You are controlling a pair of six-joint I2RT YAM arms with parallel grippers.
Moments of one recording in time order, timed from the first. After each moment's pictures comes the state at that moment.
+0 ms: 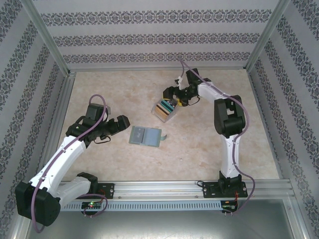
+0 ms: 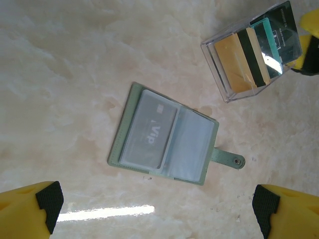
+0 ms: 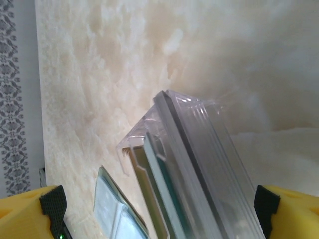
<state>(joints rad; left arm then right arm) -0.27 1.02 0.83 -0.71 0.23 -0.70 0.22 2.18 1.68 -0.61 -0.79 0.34</state>
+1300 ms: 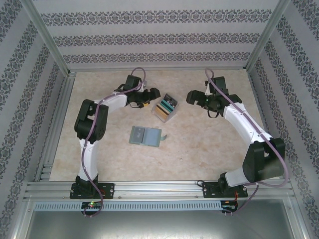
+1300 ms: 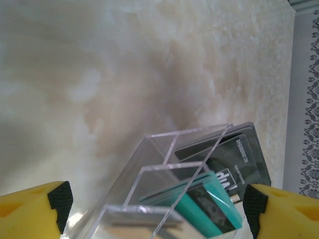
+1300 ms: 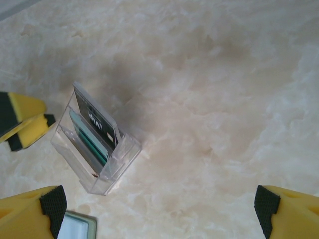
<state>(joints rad) -0.32 2.17 1.54 -0.18 0.56 -0.73 0.19 1.45 1.15 -0.57 -0.17 0.47</state>
